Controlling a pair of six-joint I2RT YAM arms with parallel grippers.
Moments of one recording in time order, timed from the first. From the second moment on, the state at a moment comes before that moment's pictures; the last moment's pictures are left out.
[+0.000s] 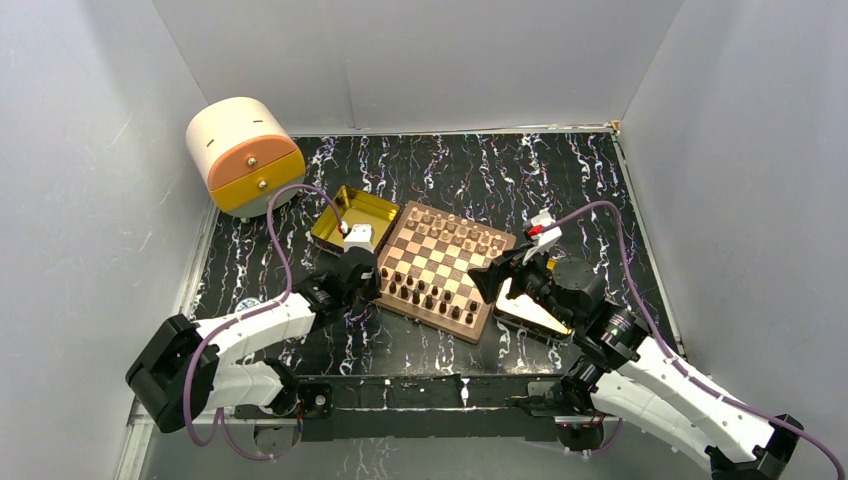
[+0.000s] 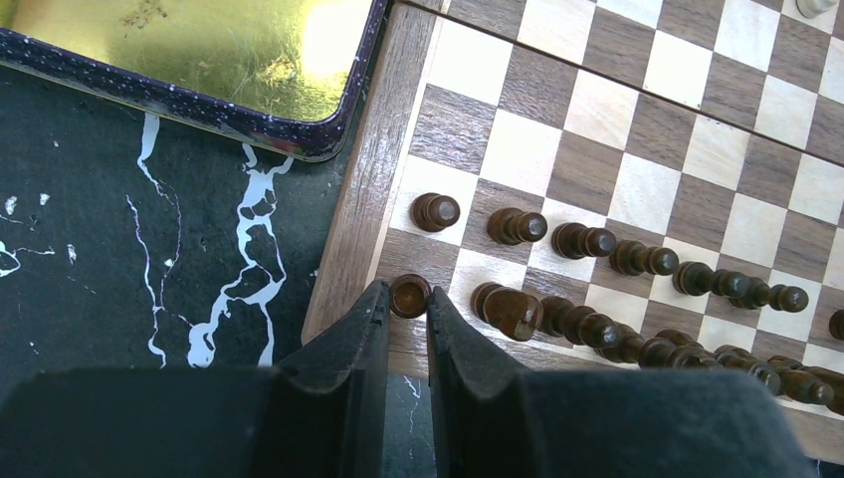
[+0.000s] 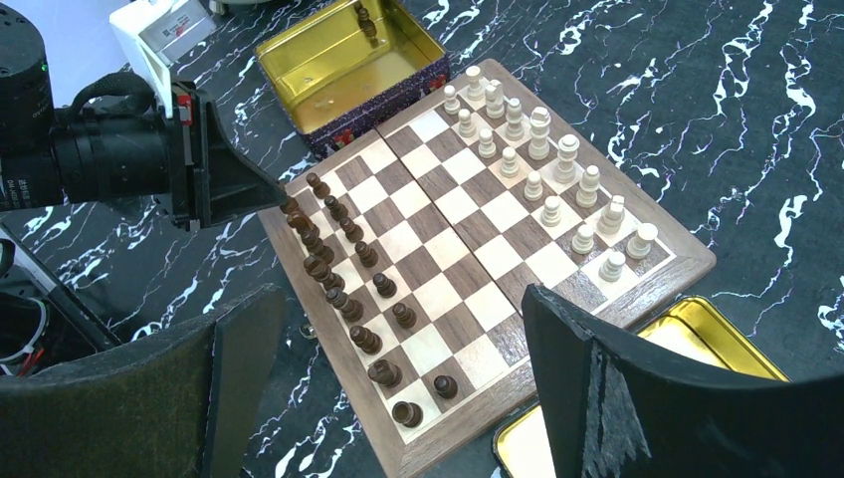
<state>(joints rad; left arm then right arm) -0.77 1.20 0.55 -0.10 -0.36 -0.54 0.85 0.60 0.60 -0.22 0.14 0.27</state>
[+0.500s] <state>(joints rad) -0.77 1.23 0.55 -0.05 -0.36 -0.53 0.85 0.59 0.60 -0.22 0.14 0.27</state>
